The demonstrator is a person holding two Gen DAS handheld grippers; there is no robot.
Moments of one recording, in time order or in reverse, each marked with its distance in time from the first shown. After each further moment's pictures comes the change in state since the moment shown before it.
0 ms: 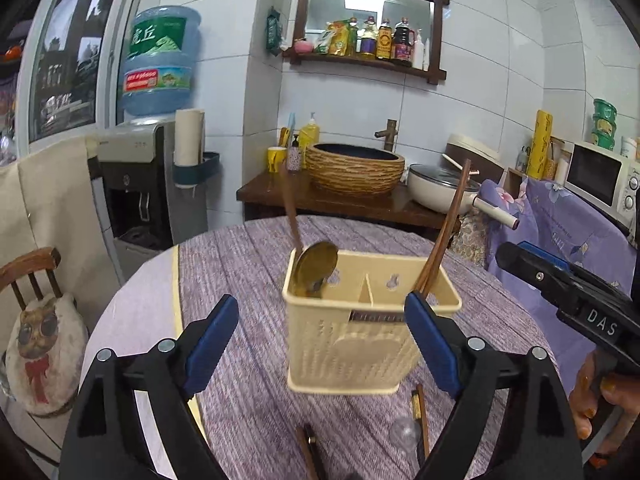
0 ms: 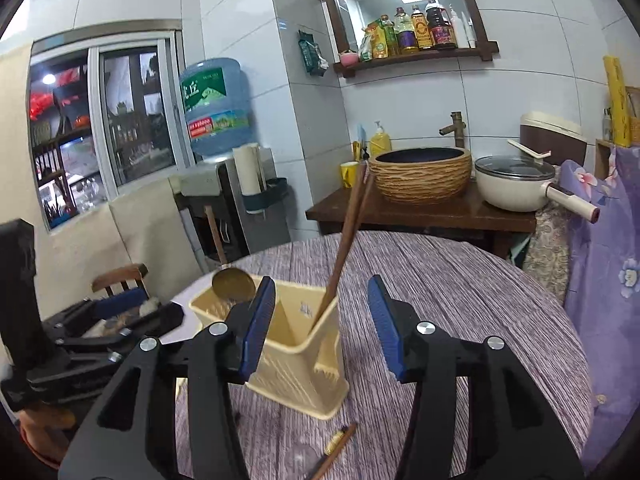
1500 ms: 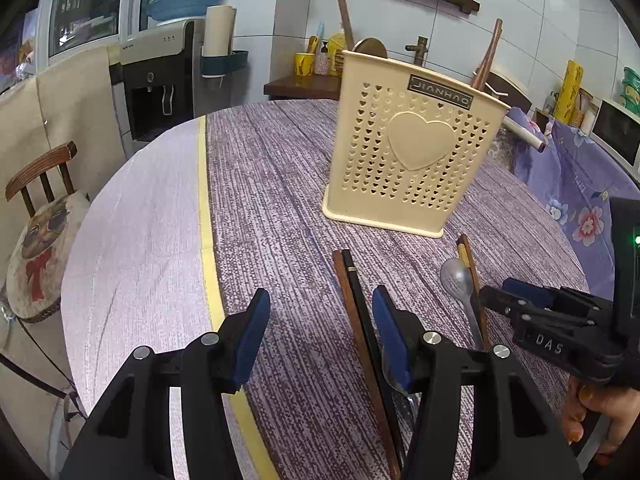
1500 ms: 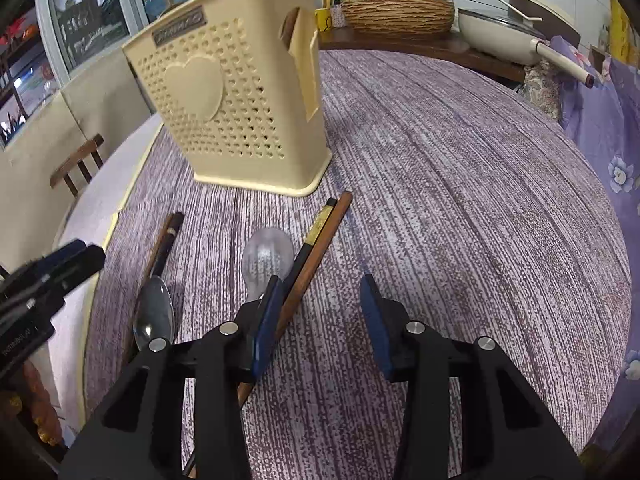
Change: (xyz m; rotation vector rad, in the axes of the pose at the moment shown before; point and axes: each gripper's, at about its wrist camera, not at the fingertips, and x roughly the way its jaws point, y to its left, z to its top) left arm 0.004 0.028 -0.112 -0.058 0.271 0.062; right arm 0.053 0.007 -0.148 0.019 0.497 -0.148
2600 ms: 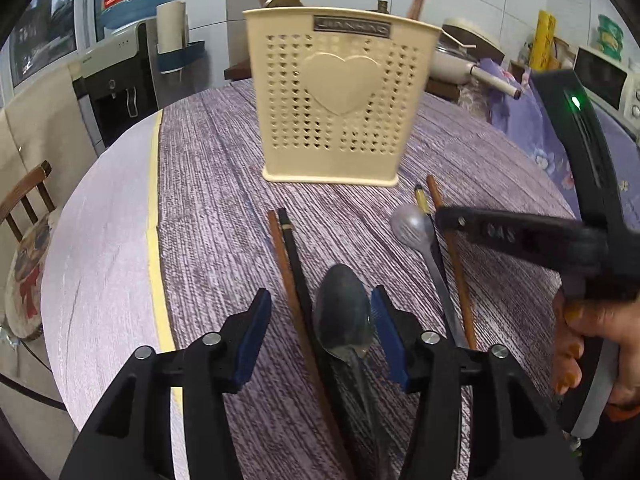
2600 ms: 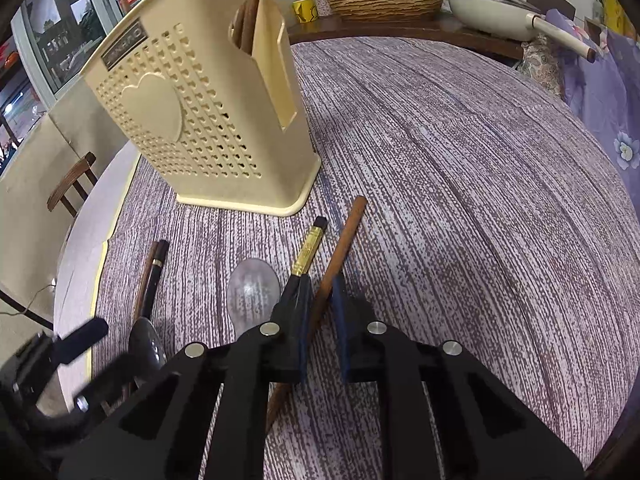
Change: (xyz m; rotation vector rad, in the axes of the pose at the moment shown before) left arm 0.011 -0.052 -0.023 0.149 0.091 -0.019; right arm 0.021 -0.016 0.023 0.109 0.025 0.050
